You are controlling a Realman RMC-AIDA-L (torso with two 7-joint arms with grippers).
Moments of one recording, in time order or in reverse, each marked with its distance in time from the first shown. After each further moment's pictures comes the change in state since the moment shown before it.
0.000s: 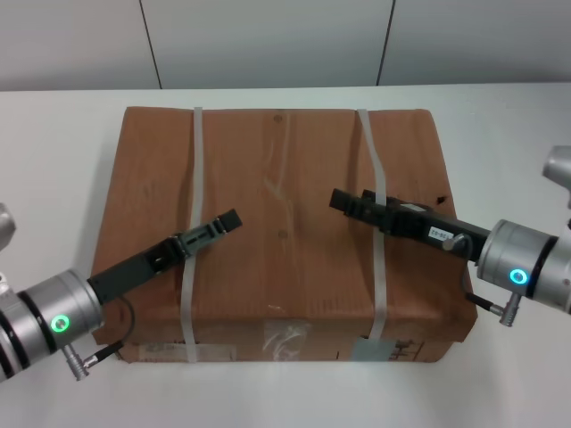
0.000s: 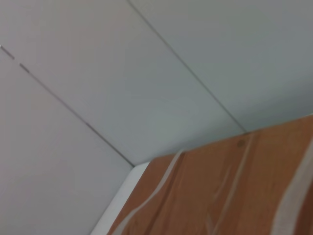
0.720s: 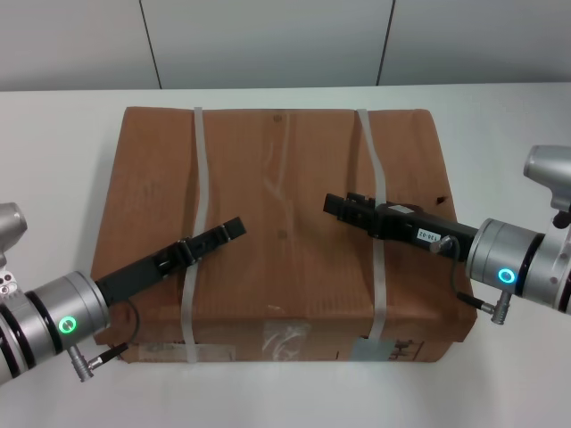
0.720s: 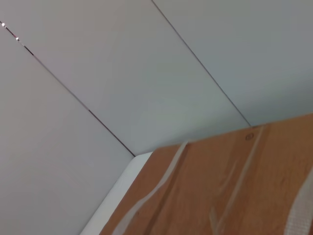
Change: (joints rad) left arm -0.007 -0.001 0.033 0.010 0.001 -0.027 0.014; right arm 0.021 0.004 -0.036 0.000 0.004 0.026 -0.024
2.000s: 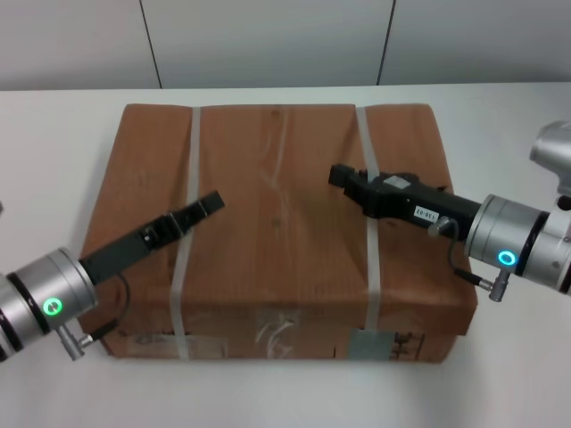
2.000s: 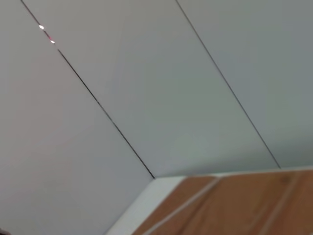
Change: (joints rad) left arm 0.047 0.008 -0.053 0.108 0.002 0.027 0.028; right arm -0.037 0.000 0.003 -0.130 0.002 -0.021 -0.082
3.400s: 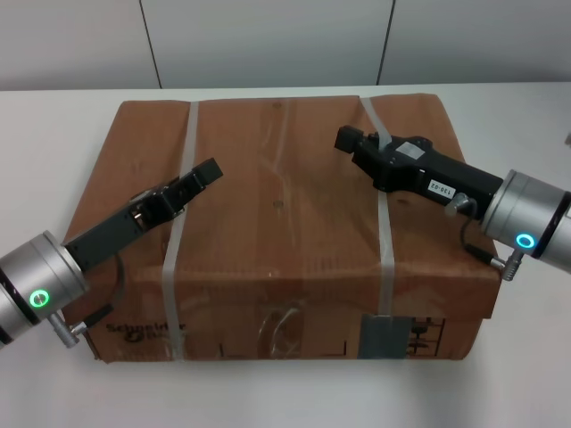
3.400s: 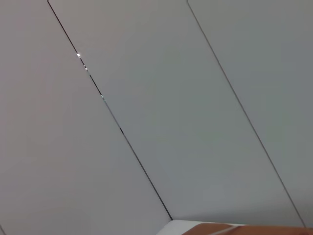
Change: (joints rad) left arm 0.051 -0.004 -0.043 0.094 -0.007 0.093 0.075; right arm -0.063 -0.002 0.037 -0.134 0.003 -0.057 -0.050
